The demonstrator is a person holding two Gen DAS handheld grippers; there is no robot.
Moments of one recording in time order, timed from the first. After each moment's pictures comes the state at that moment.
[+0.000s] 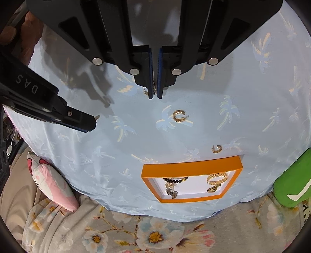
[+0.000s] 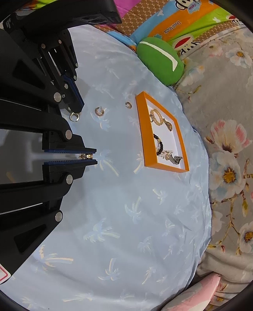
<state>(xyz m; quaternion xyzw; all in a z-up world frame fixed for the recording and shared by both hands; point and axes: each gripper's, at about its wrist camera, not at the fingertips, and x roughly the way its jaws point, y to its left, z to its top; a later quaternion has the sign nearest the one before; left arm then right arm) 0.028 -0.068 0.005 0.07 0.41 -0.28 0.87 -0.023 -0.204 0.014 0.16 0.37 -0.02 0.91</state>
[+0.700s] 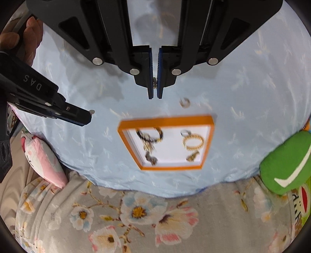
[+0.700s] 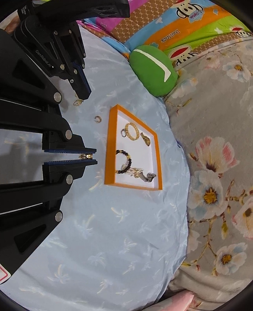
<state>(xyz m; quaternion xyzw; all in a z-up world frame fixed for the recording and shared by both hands) 0.082 -0.046 0.072 0.06 0.36 -0.25 0.90 0.046 -0.196 0.073 0.12 0.34 0.02 0.93</state>
